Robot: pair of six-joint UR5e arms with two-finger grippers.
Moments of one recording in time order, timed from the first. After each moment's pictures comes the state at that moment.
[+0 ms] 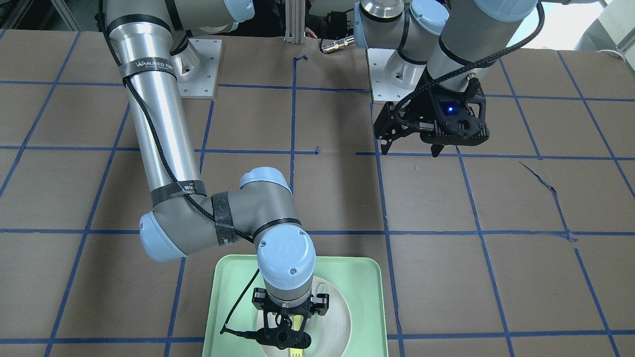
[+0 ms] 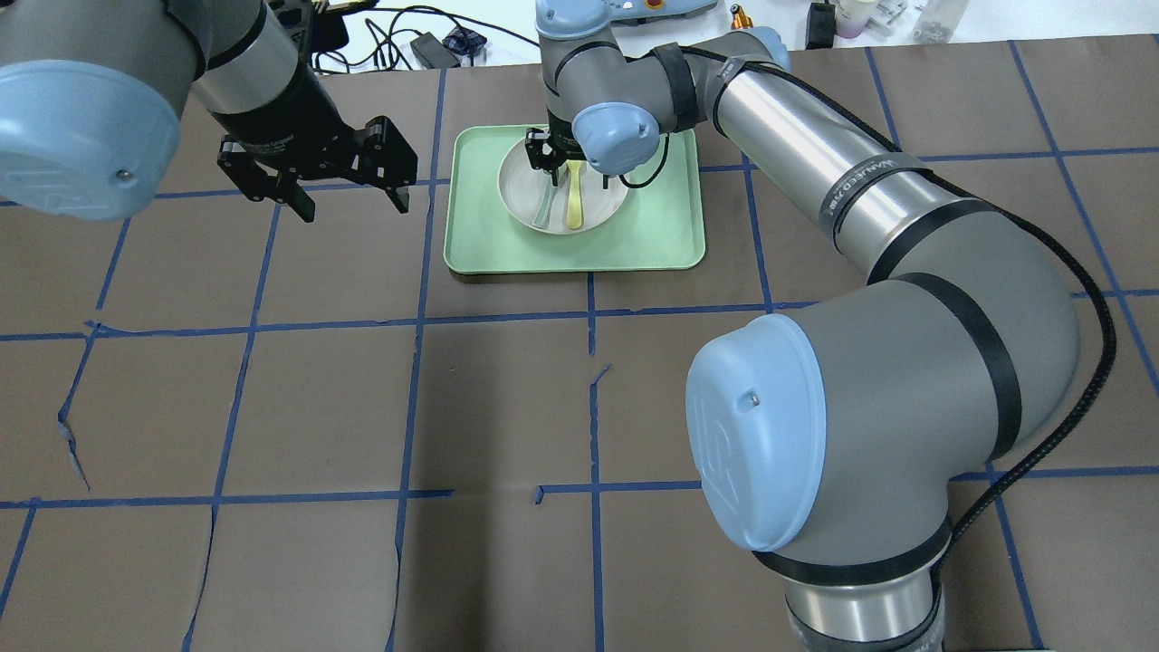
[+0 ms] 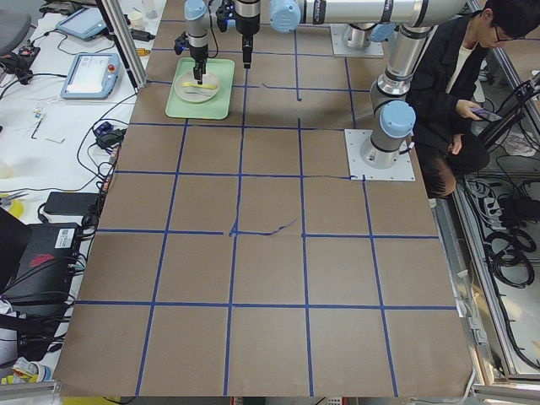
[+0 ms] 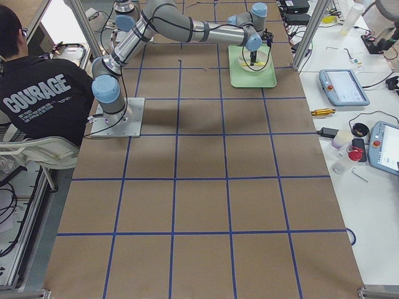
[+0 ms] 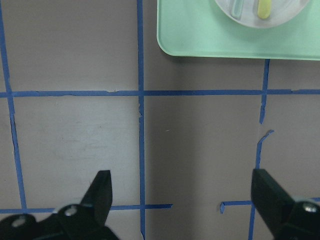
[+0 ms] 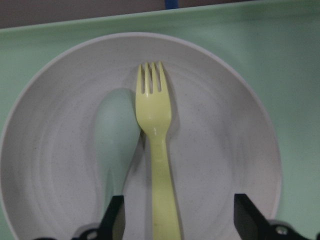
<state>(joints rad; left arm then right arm) -1.60 -1.62 -1.58 -1.46 1.51 -0.06 1.88 -0.68 1.01 -1.99 -1.58 0.42</state>
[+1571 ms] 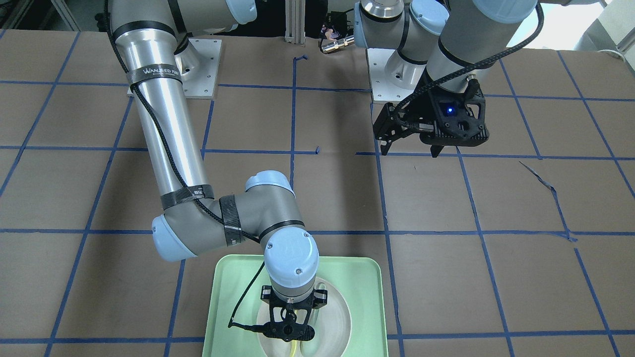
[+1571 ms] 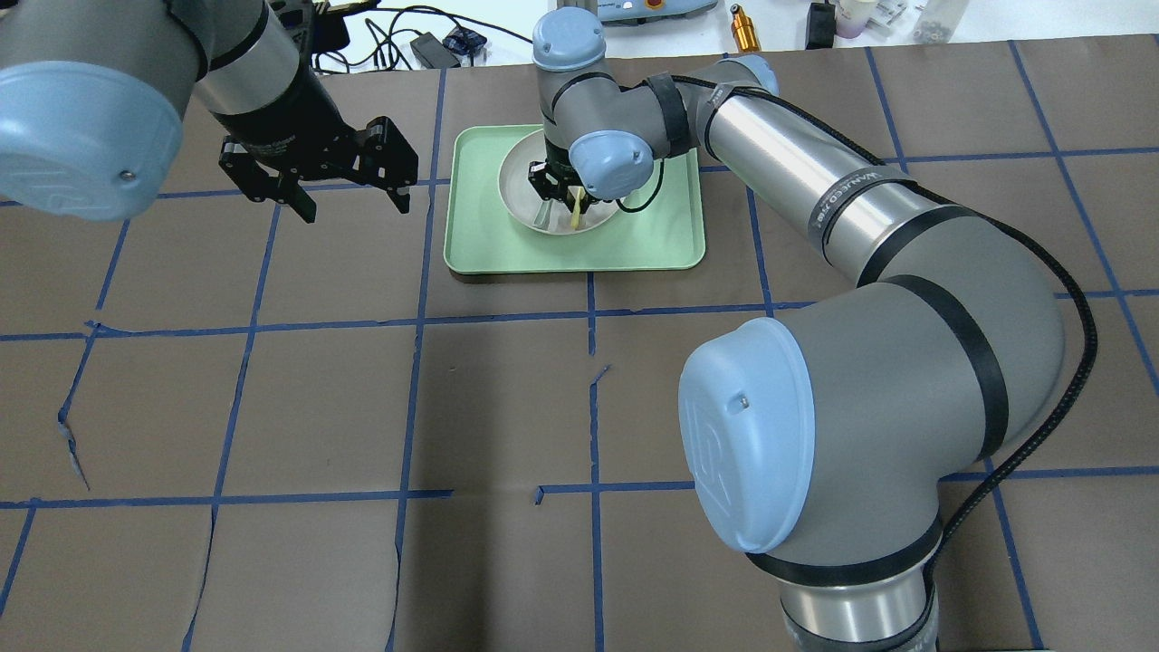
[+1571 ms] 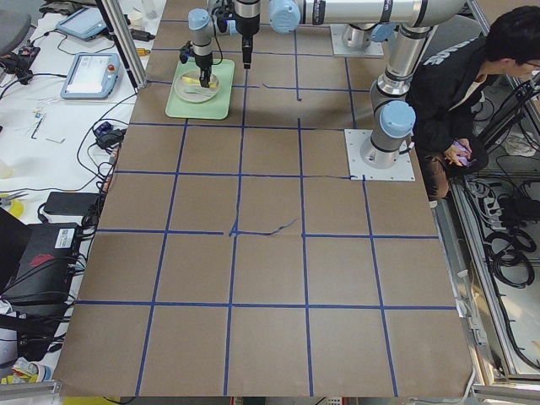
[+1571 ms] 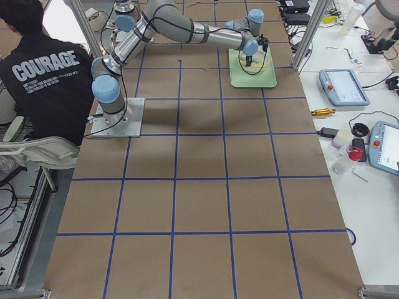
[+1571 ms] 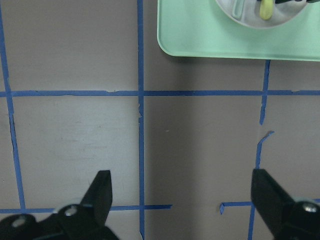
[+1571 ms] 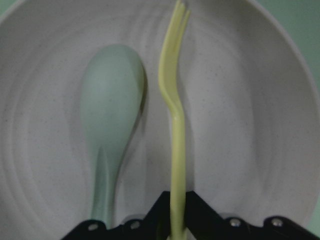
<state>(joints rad) -1.60 -1.63 -1.58 -1.45 1.51 -0.06 1.90 -0.67 1.06 -2.02 -1.57 0.42</state>
